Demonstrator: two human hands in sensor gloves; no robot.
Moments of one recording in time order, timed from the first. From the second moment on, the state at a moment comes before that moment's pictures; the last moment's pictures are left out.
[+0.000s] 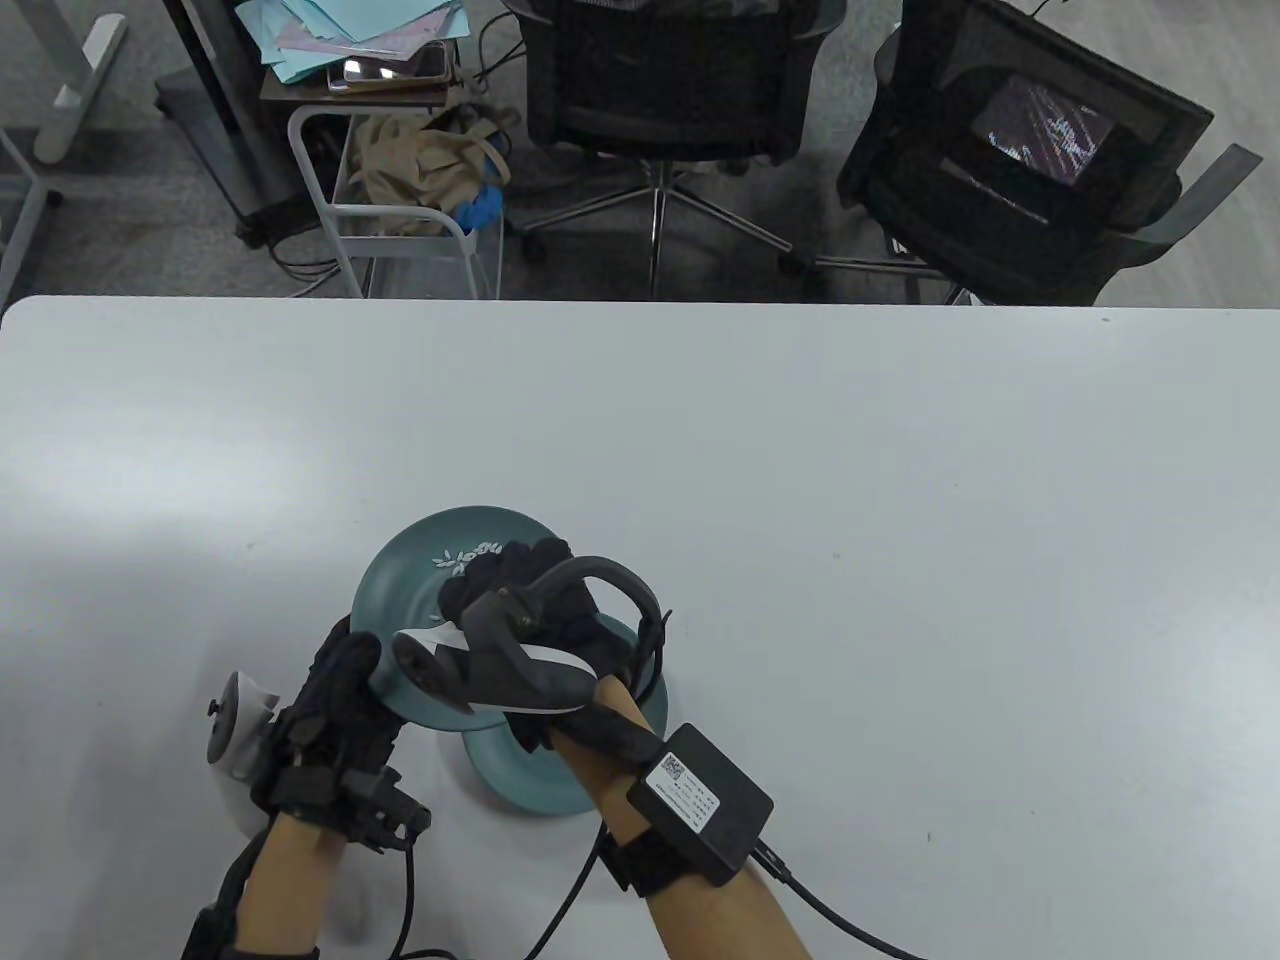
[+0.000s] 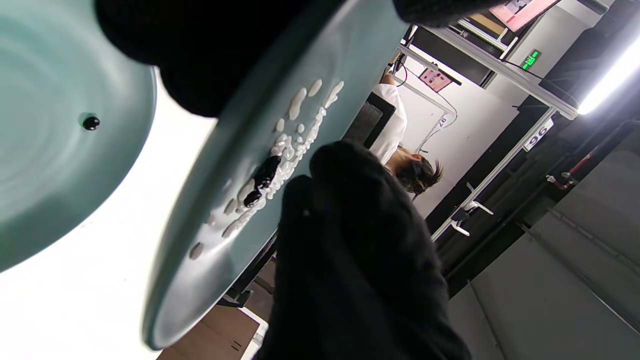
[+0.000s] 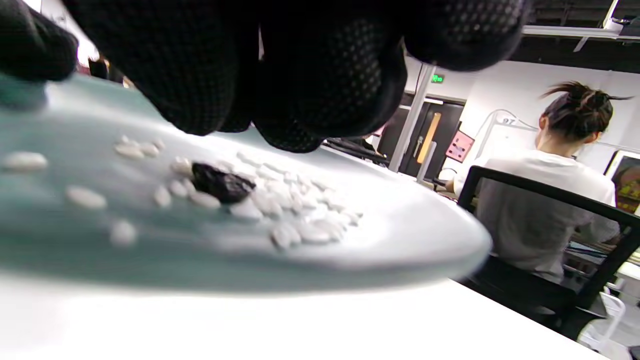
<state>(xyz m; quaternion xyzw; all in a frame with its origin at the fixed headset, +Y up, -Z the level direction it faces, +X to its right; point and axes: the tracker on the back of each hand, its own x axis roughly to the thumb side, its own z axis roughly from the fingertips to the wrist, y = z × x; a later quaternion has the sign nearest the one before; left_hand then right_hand) -0.279 -0.757 -0.173 -0.11 0.05 0.86 0.49 -0.104 -0.601 -0.214 -0.30 0.07 -0.94 0.11</state>
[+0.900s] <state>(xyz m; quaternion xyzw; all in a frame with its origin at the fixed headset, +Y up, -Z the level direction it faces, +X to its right) -0.276 -0.760 -0.173 -0.12 0.06 0.86 0.49 -0.113 -0.615 -0.224 -0.32 -0.03 -0.94 0.11</state>
